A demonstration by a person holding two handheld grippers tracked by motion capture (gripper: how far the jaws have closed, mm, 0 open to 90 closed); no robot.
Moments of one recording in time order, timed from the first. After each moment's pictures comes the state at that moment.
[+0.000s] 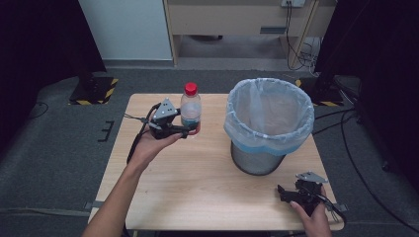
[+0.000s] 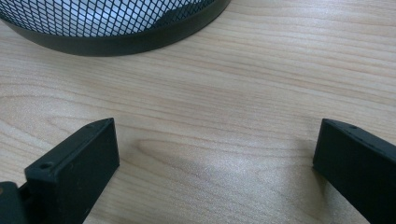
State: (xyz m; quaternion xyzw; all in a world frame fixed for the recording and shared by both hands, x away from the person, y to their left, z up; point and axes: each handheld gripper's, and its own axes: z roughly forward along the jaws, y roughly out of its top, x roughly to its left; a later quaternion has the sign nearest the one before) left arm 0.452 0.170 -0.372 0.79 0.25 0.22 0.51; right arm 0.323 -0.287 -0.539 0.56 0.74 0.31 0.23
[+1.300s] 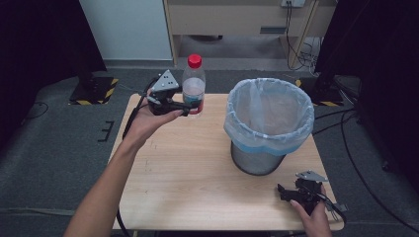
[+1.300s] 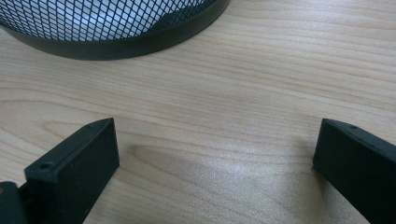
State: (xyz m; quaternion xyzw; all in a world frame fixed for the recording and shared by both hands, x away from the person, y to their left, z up) left arm 0.472 0.161 -0.294 0.80 0.21 0.23 0.51; right arm 0.327 -0.287 -0.539 0.56 0.74 0.31 0.23
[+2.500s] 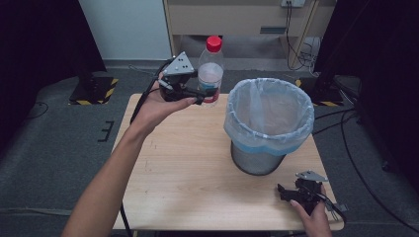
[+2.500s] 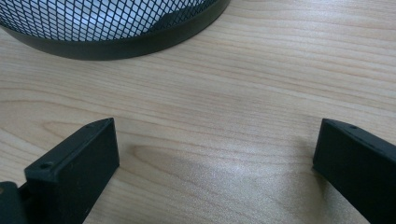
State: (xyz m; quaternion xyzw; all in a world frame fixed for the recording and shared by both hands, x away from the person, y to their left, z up) left arm 0.469 0.122 -0.242 0.81 0.15 0.23 0.52; right arm 0.327 -0.287 -0.539 0.56 0.74 0.31 0.23
